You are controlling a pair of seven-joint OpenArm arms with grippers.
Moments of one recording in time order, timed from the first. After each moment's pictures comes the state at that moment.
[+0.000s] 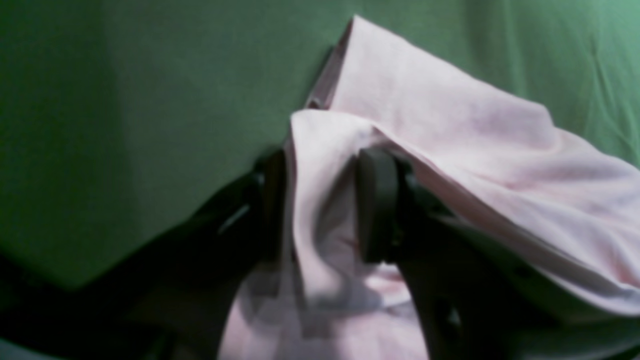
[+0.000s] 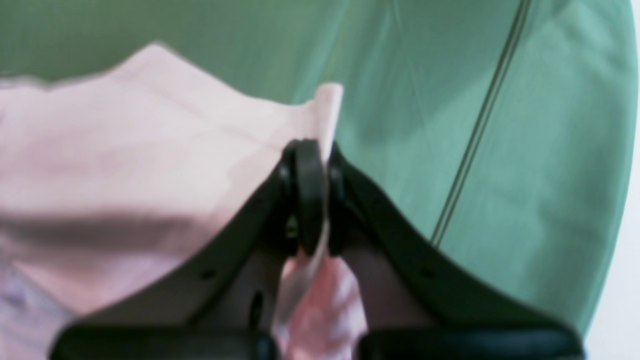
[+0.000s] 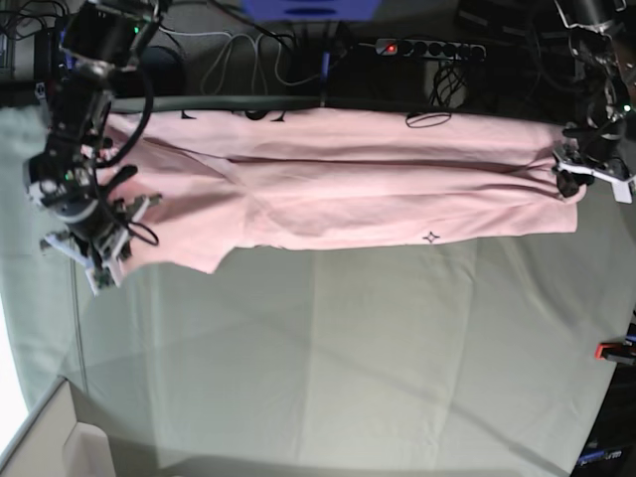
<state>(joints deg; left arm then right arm) 11.9 -17.6 -31.2 66.1 -30.8 -20.5 22.7 -3.5 1.5 26.4 92.9 -16.7 39.7 -36.8</state>
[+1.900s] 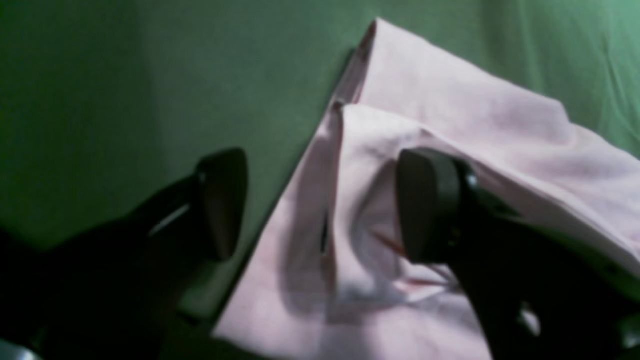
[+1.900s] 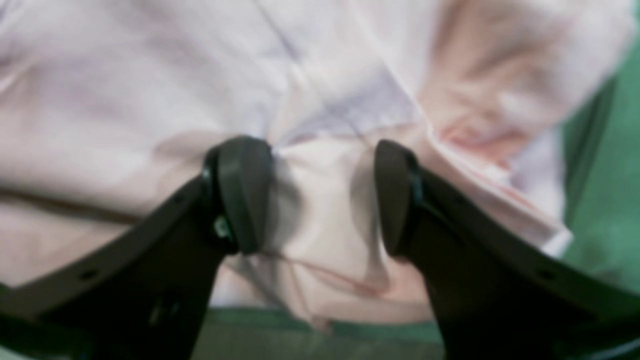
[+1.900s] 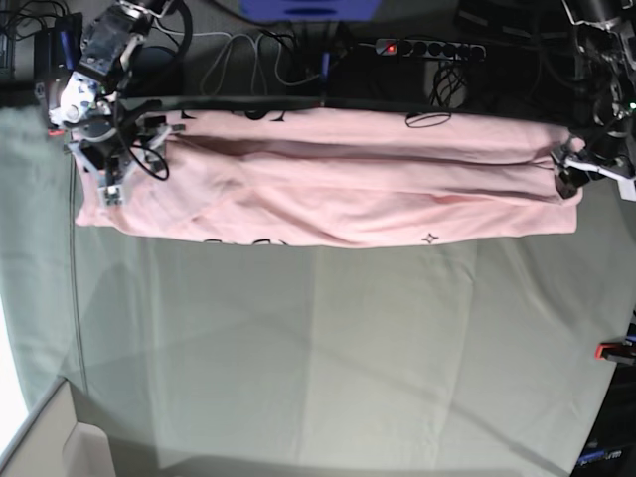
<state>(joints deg) 12.9 -19.0 -31.1 66.5 -31.3 -20.5 22.9 -12.0 -9.4 37.4 91.2 -16.6 39.9 -37.2</state>
